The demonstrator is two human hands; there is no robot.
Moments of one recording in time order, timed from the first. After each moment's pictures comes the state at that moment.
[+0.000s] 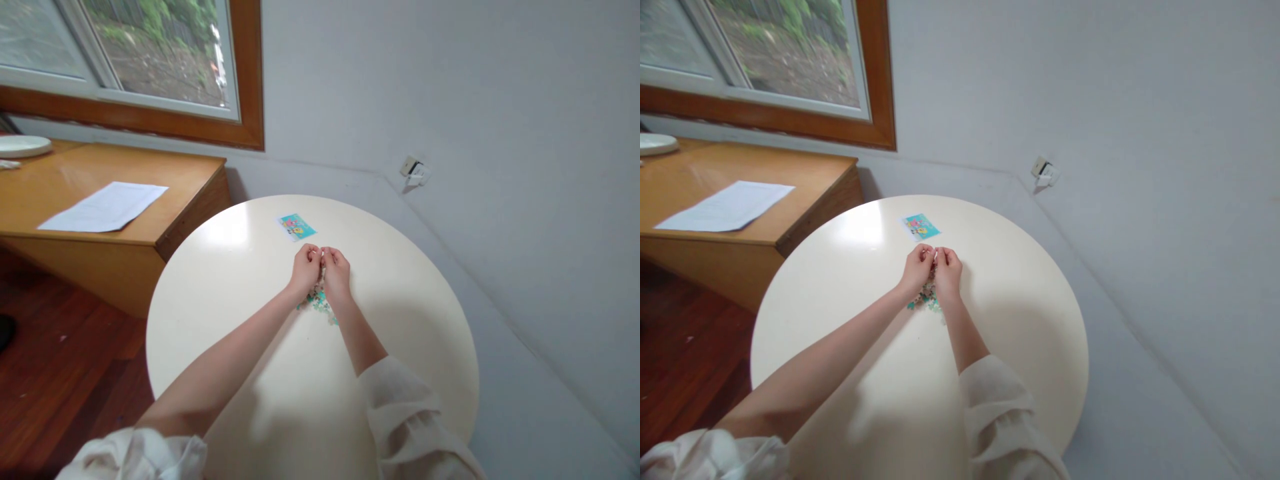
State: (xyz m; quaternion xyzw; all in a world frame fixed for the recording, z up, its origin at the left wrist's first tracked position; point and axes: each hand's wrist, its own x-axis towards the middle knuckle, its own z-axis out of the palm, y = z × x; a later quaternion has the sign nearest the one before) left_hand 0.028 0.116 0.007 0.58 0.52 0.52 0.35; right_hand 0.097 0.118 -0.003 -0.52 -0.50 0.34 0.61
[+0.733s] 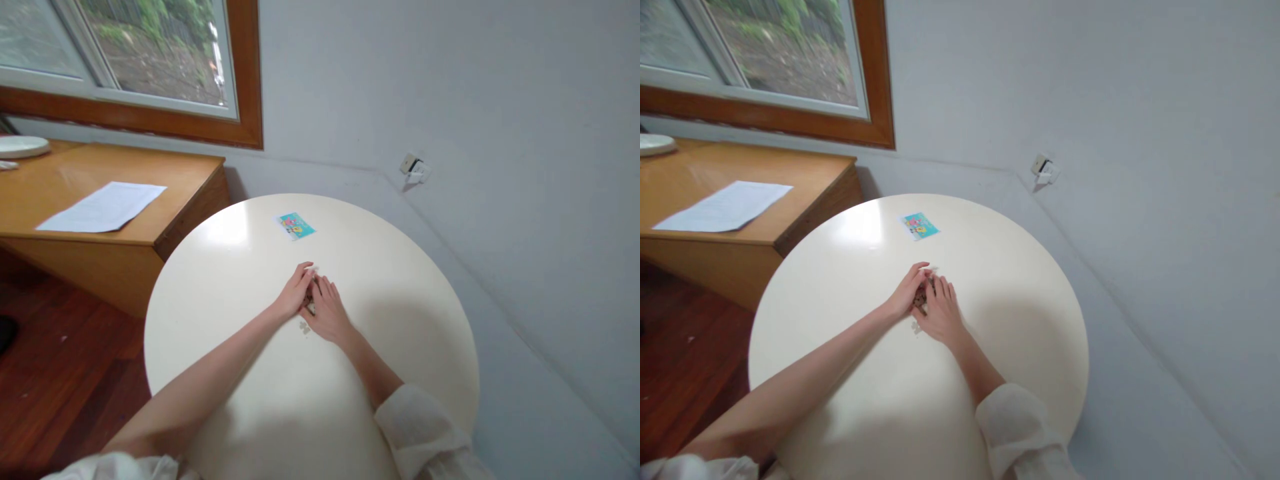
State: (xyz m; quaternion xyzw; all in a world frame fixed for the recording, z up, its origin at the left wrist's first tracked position) left_hand -0.001 0.078 -0.024 0.50 0.43 0.51 0.55; right_hand 0.116 0.040 -0.025 -0.55 -0.82 0.06 0.17
